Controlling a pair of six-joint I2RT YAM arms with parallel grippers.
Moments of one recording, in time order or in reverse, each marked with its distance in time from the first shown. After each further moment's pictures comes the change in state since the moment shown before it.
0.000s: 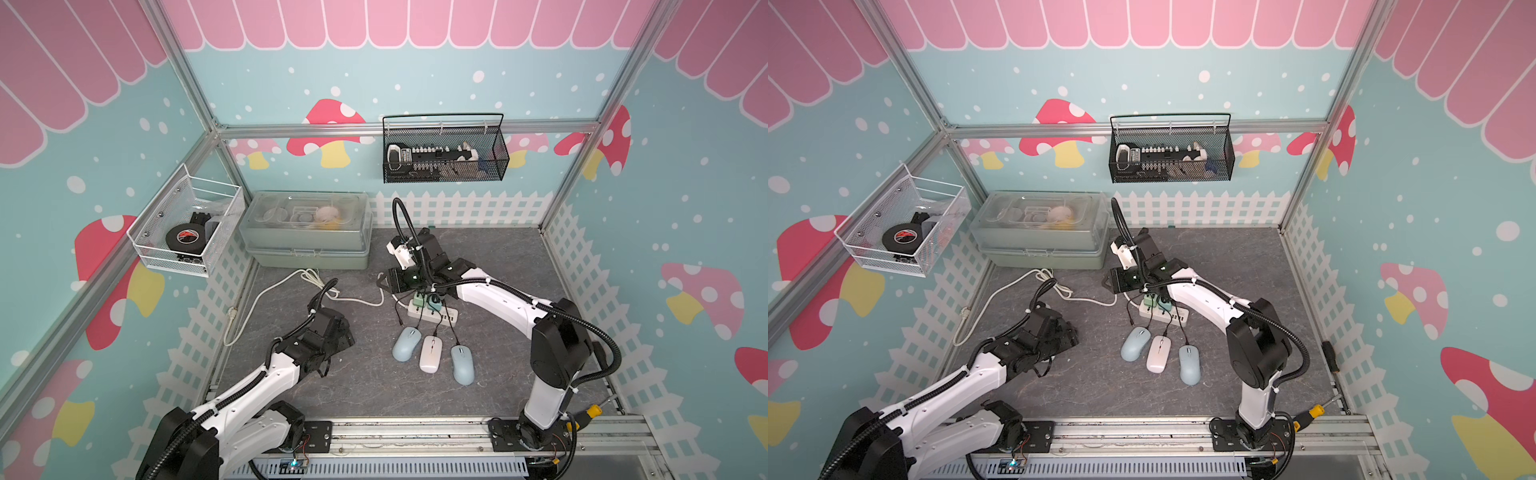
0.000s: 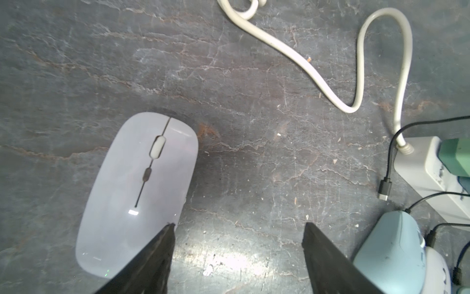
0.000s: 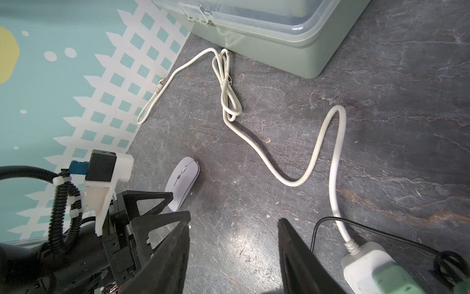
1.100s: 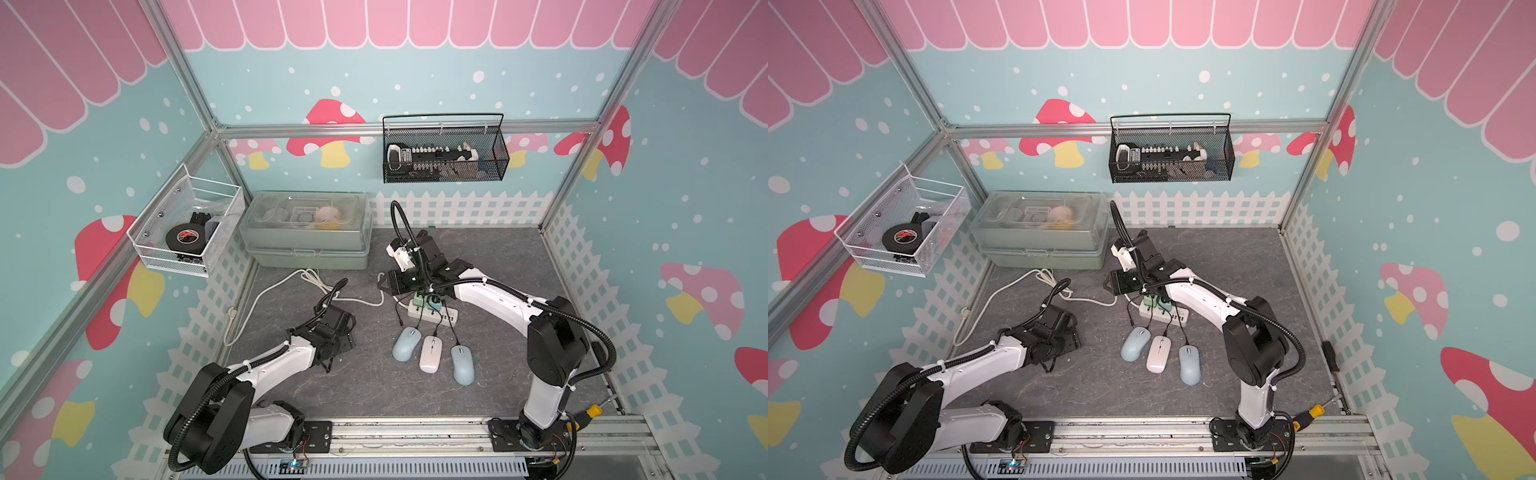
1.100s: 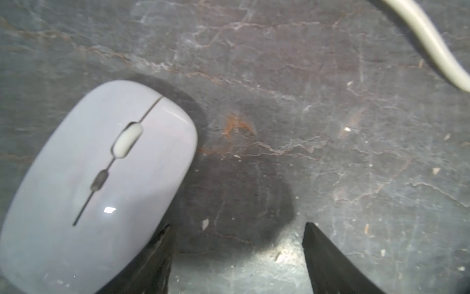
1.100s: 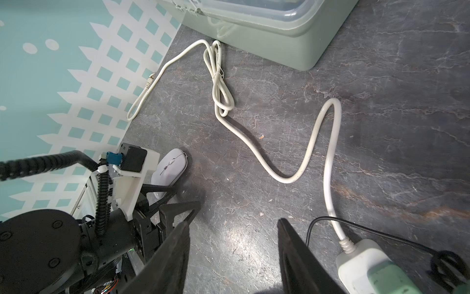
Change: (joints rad) left arm 0.041 0.230 0.029 0.008 -0.031 0.046; right arm 0.000 0.021 0.000 -0.011 0.013 -0.012
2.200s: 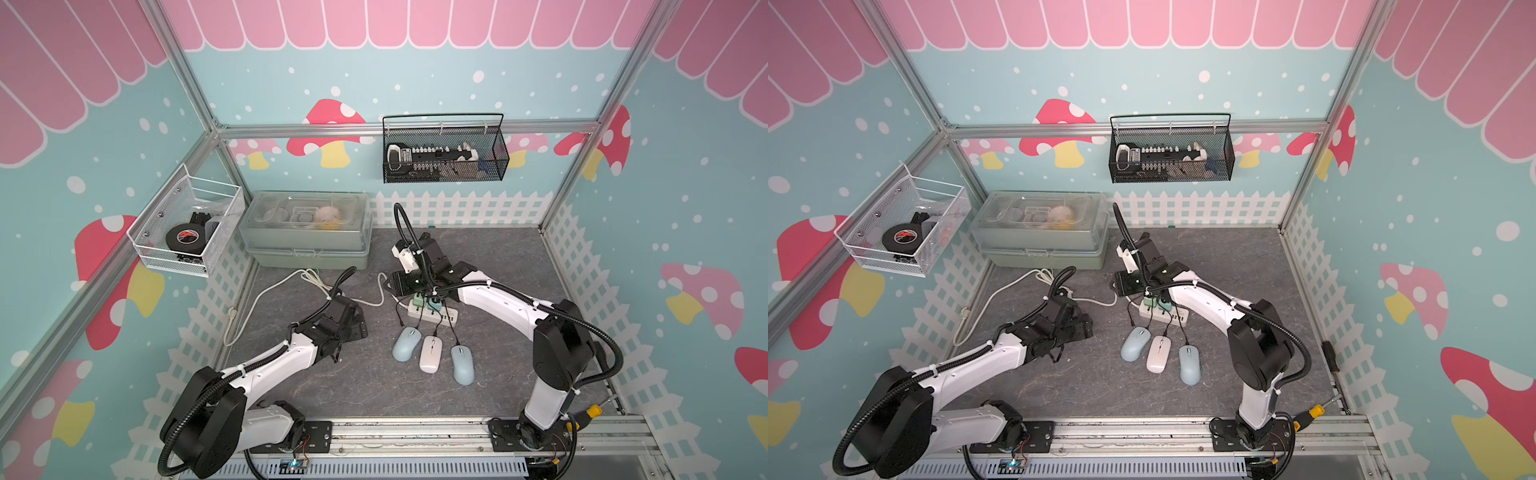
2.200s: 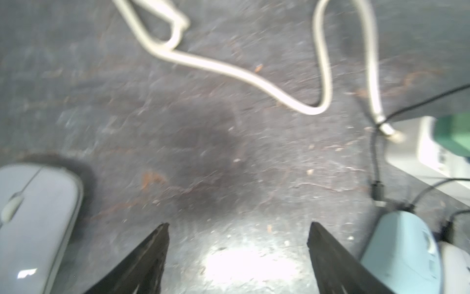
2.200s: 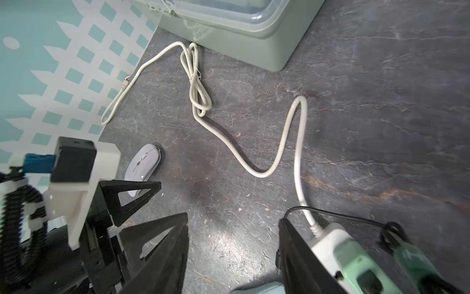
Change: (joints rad) left arm -0.093 -0.016 0.105 0.132 0.030 0.175; right arm 0.000 -0.079 -0.064 -0.007 0.145 -0.027
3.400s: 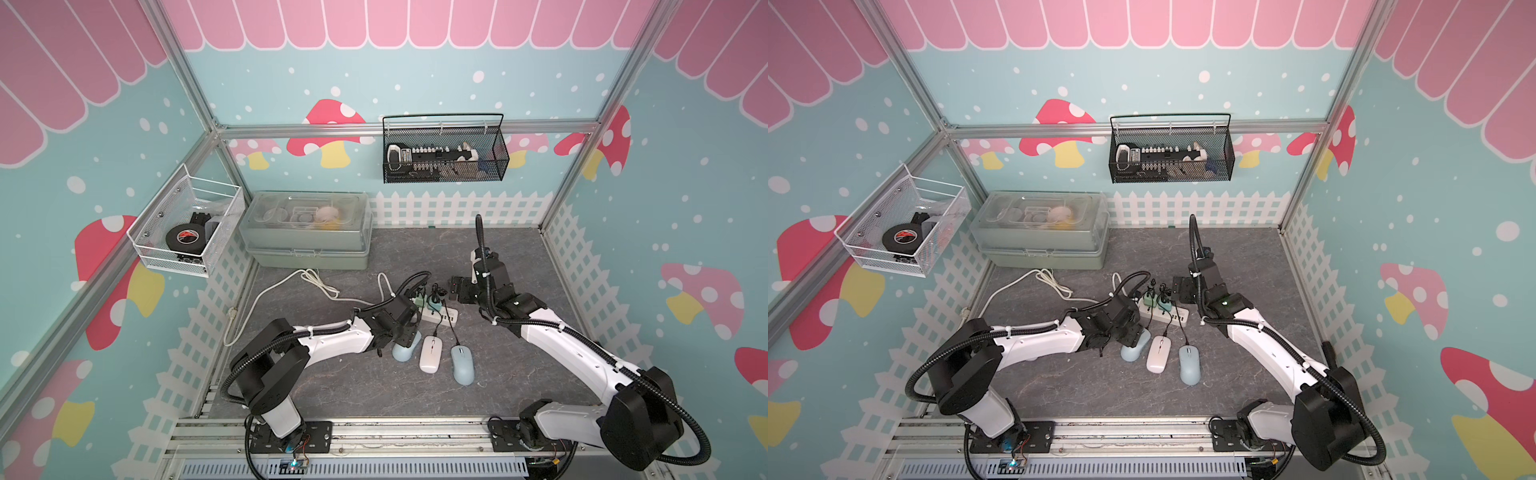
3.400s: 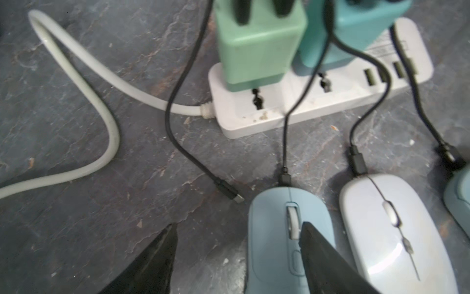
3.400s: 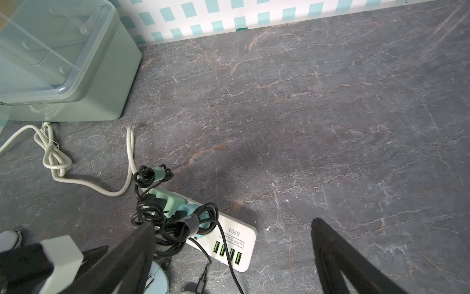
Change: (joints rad) left arm -0.335 0.420 0.315 0.049 -0.001 0.352; right arm -0.214 -0.480 -0.485 0.056 0.404 0.082
